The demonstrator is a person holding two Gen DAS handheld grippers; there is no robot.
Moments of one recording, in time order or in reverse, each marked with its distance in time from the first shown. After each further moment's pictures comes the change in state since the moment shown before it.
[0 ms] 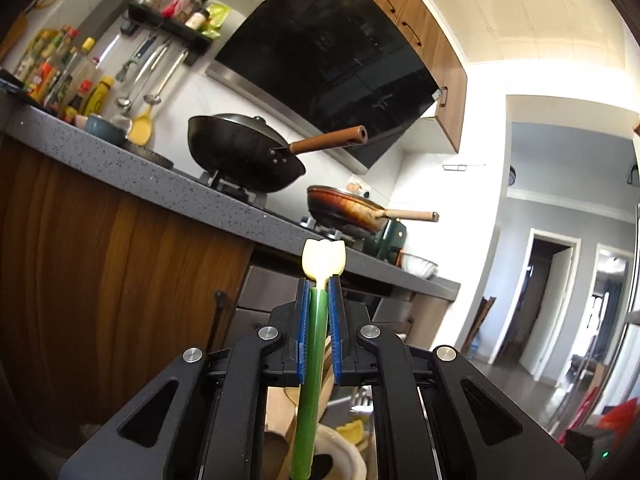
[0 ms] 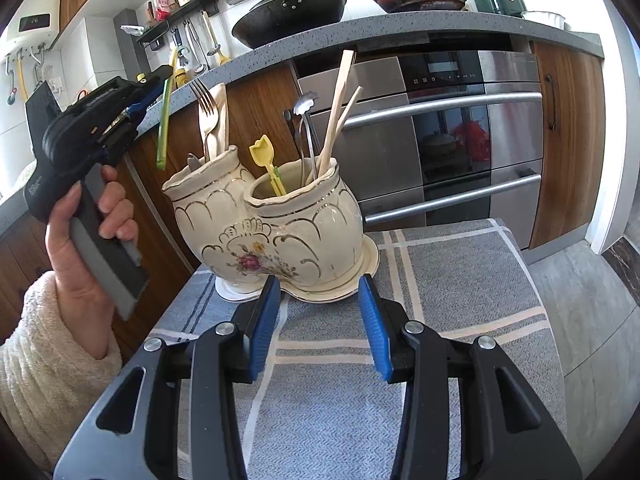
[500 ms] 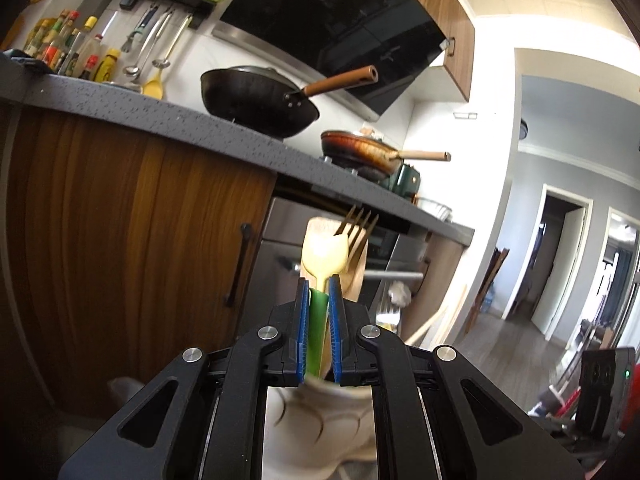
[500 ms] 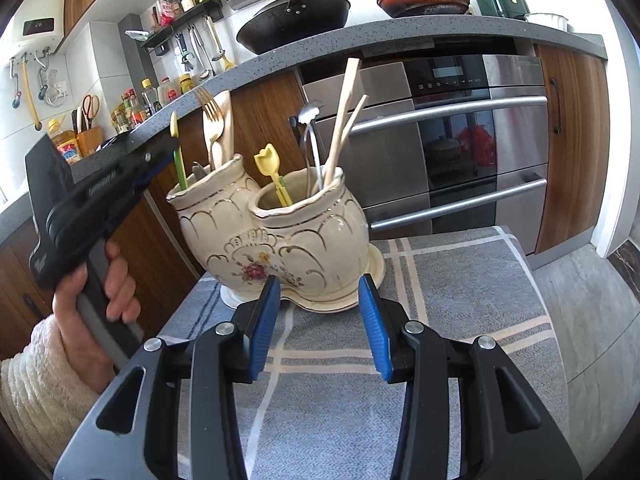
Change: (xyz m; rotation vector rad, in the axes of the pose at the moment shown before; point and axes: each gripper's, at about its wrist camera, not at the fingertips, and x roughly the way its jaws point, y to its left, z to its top) left arm -0.030 0.012 -0.038 0.038 0.202 0.048; right arm 0.000 0.002 0.004 0.004 -0.021 0.033
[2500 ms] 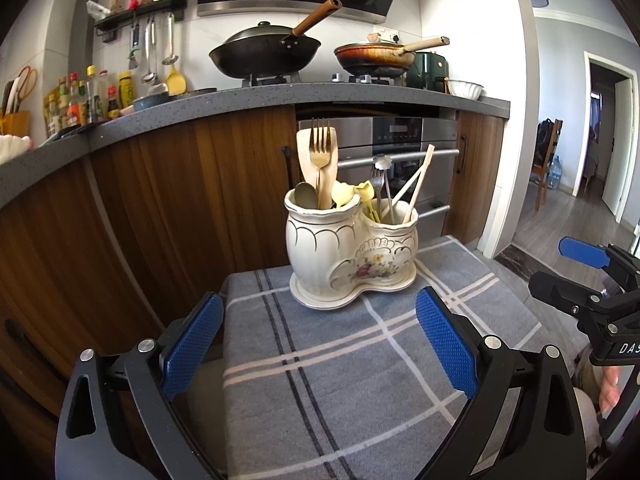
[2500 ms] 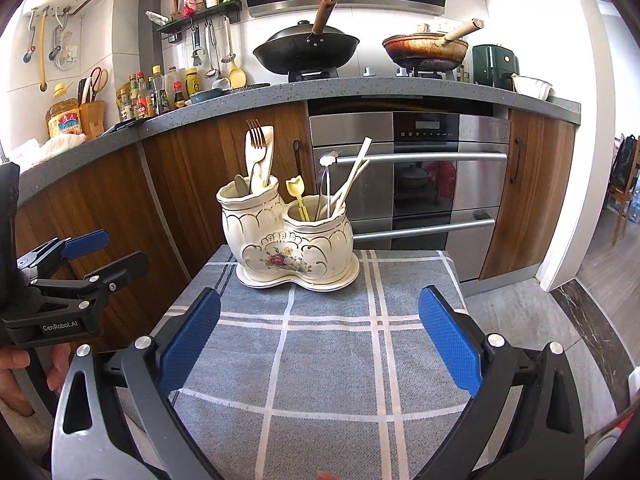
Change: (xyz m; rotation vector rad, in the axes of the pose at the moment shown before) left arm -0.118 -0.098 -0.016 0.273 0.353 0.317; right arm -0.110 0.065 0.001 -0.148 -0.022 -0.173
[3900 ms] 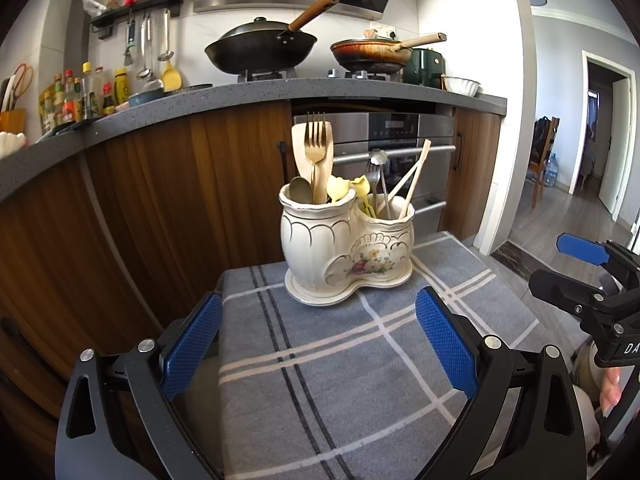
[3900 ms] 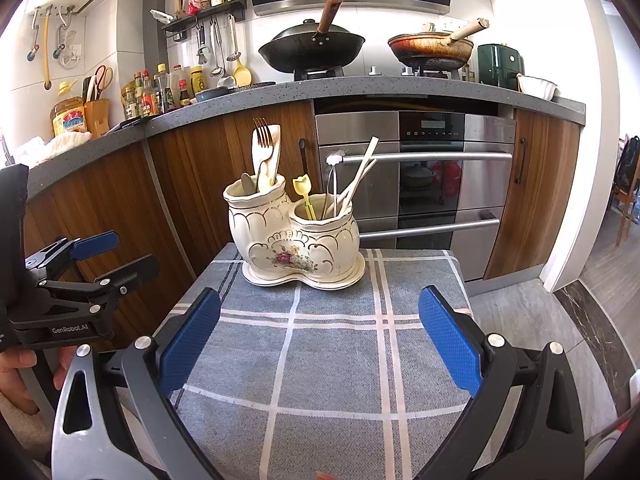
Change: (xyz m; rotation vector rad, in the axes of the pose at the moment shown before) left arm 0.003 -0.002 -0.003 0.000 0.011 -0.013; right arm 0.000 0.005 -0.001 -0.006 0.005 0.014
